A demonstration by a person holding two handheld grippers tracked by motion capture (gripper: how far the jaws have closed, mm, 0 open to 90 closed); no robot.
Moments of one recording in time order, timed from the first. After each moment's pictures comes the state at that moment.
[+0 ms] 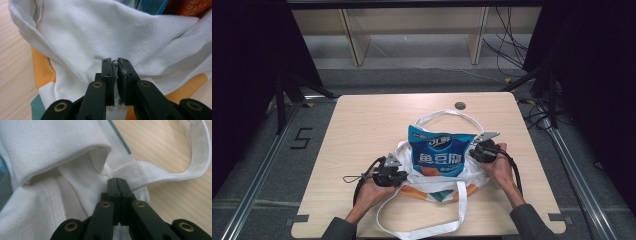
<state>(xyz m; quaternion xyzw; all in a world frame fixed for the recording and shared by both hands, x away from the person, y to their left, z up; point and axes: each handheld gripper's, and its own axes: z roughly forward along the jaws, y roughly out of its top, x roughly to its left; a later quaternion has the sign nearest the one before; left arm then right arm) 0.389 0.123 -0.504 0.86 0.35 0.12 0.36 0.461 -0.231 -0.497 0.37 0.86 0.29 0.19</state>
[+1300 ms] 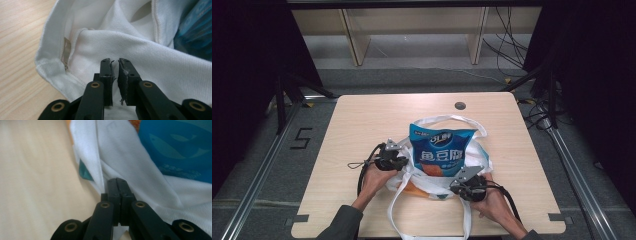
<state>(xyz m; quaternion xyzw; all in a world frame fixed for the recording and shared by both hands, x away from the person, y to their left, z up) 0.435 0.124 -0.501 0.84 0.39 0.13 0.36 0.355 -0.177 -0.490 0.24 0.92 0.30 0.11</state>
